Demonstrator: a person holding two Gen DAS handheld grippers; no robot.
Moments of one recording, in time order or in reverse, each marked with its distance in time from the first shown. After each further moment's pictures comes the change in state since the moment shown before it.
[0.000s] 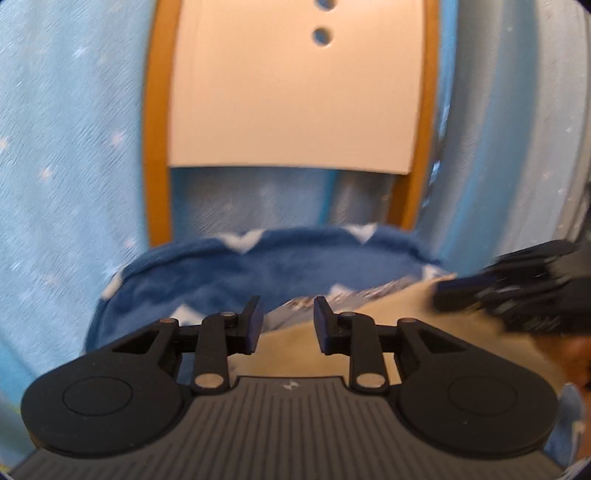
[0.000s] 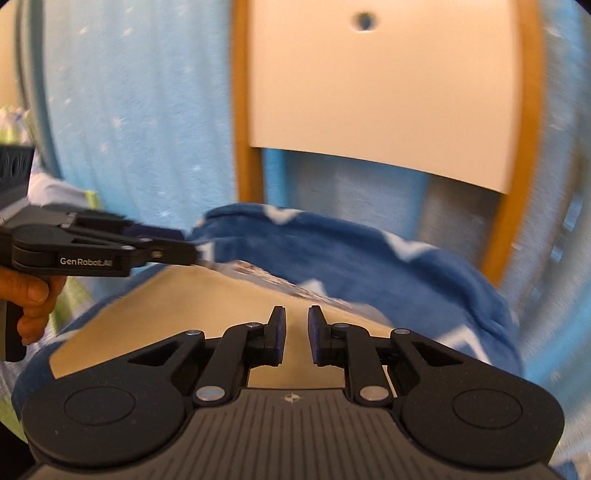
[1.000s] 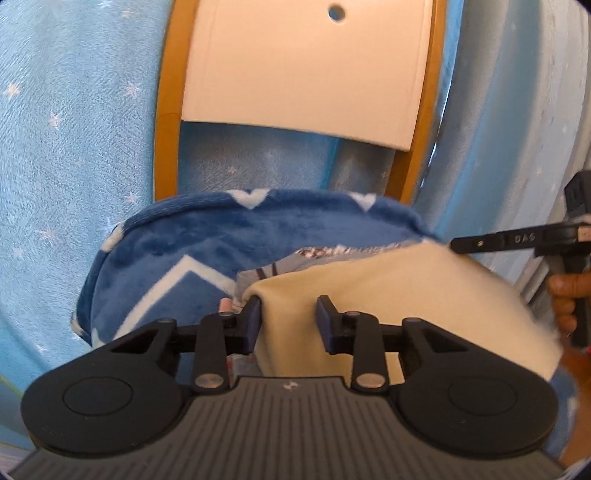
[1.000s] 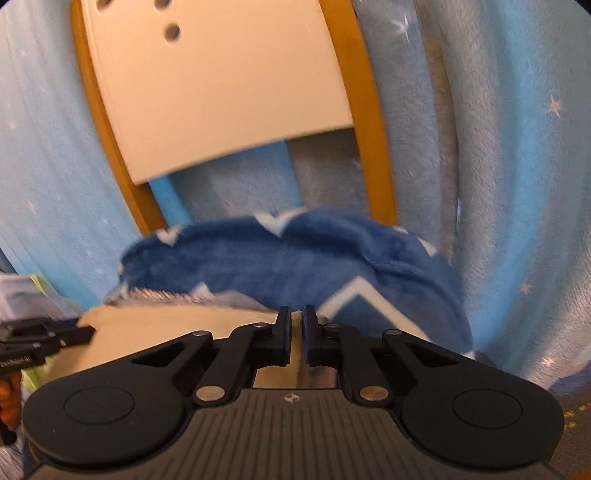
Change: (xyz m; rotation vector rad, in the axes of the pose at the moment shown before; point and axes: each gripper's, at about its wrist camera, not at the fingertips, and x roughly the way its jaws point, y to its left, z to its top) left arm -0.008 0.021 -0.025 -0.038 0.040 -0.027; right arm -0.015 -0.091 -0.033 0.380 0.000 -0.102
